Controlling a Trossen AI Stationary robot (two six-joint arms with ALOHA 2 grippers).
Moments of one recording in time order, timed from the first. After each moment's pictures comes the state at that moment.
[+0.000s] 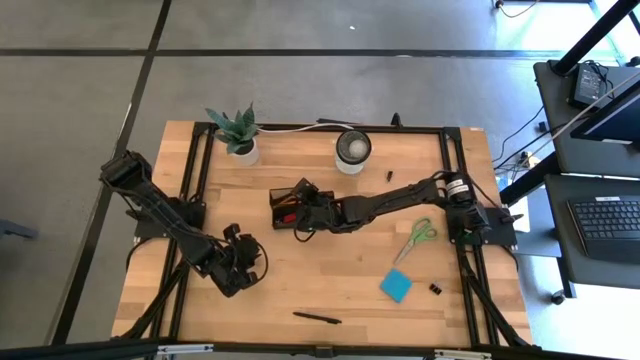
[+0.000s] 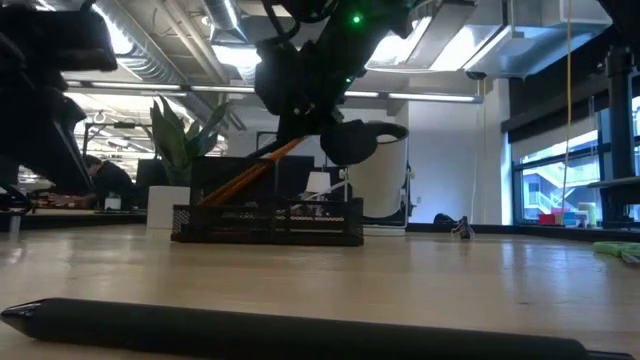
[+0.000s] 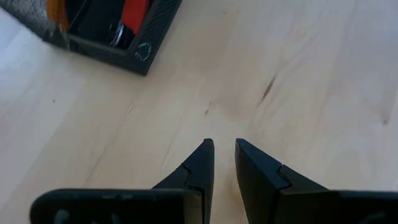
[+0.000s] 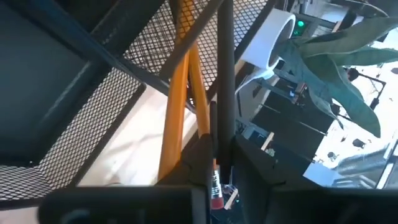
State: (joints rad) left arm -0.74 1.44 0.69 -0.54 -0.62 -1.13; right arm 0.13 2.11 1.59 -0.39 0.85 -1.13
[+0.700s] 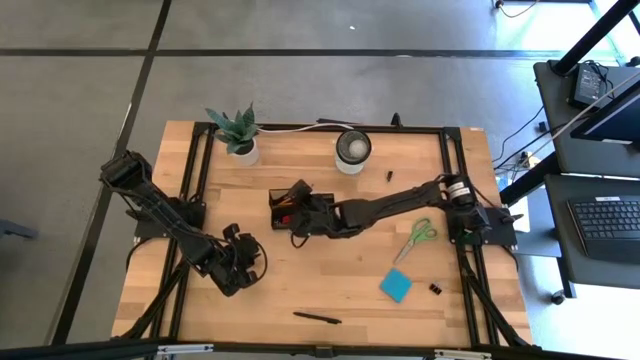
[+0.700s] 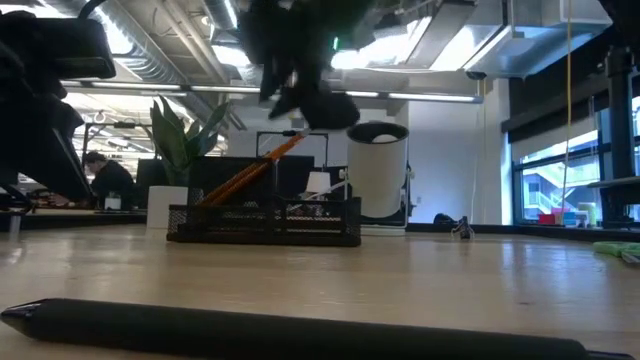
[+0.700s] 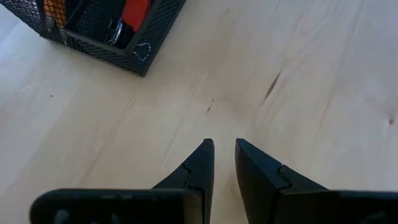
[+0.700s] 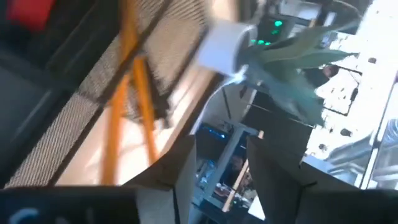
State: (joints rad) left arm -0.74 1.44 0.67 -0.52 -0.62 -1.14; right arm 0.18 2.10 1.69 -0.38 0.90 -1.10
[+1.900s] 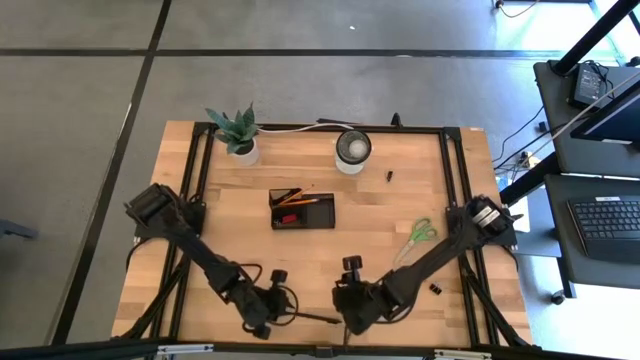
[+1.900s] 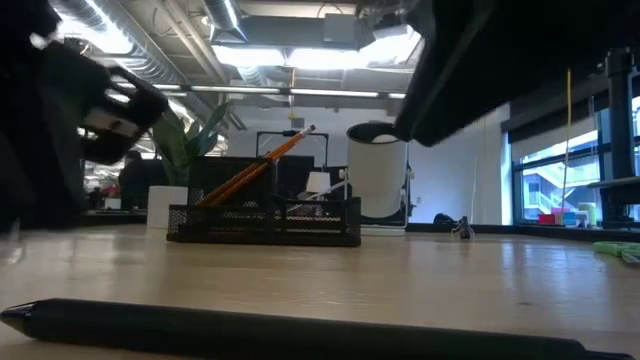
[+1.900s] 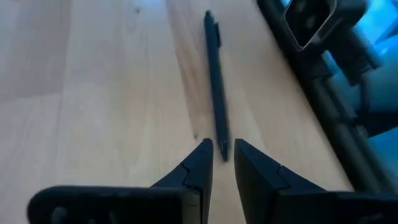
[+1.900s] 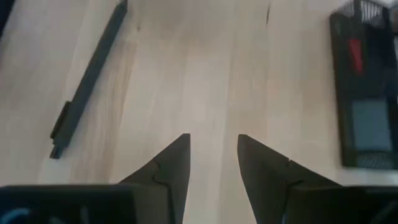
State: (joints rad) left arm -0.75 1.85 0.89 0.20 -0.37 -0.41; right arm 0.65 2.01 1.48 -0.60 0.51 0.34
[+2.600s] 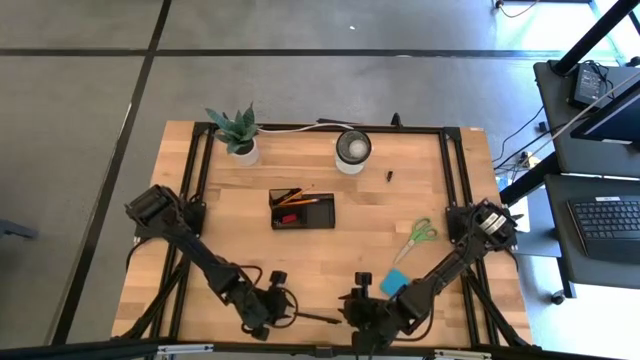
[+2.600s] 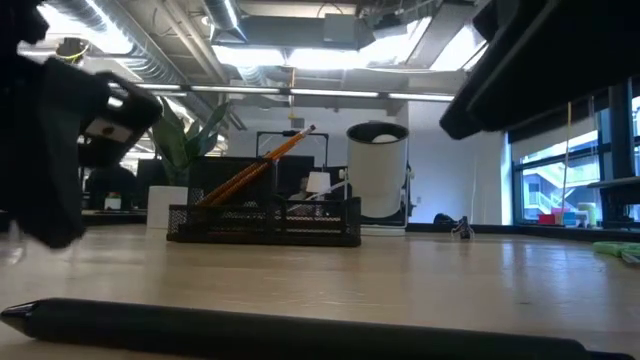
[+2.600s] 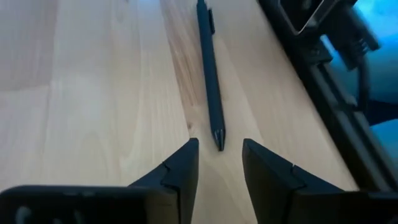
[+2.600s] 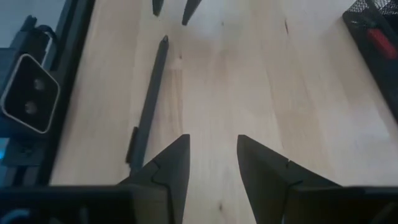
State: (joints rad) left arm -0.75 1.86 0.89 0.19 -0.37 -0.40; right arm 0.77 2.01 1.34 -0.32 0.63 0.56
